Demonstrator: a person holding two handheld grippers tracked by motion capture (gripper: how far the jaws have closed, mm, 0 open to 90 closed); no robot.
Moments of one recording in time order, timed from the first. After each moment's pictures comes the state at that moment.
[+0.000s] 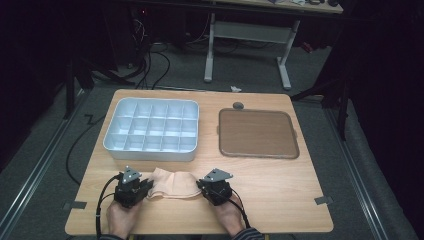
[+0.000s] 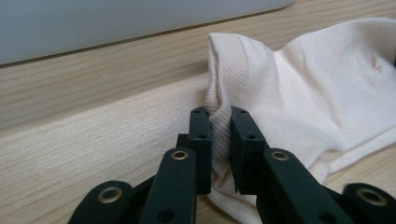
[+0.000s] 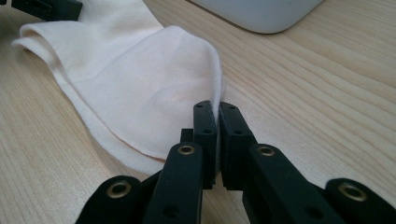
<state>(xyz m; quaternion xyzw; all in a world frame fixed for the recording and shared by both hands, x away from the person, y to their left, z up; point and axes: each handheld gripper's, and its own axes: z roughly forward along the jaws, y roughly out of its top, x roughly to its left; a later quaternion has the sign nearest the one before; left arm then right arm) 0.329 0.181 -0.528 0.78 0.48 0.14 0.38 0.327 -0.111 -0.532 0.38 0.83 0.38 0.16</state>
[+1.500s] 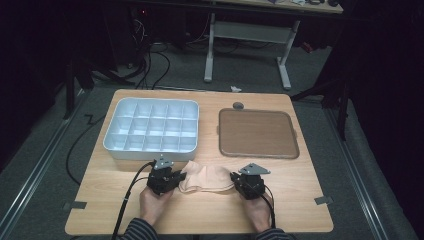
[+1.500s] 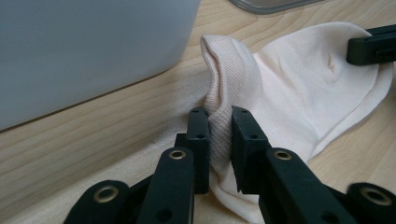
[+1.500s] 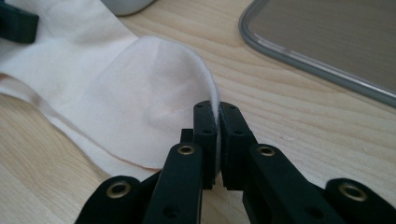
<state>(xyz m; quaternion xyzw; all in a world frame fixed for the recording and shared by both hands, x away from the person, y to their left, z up) 0.365 0.097 -0.524 0.80 0.42 0.07 0.42 0.329 -0.202 -0.520 0.47 0.78 0.35 0.20</state>
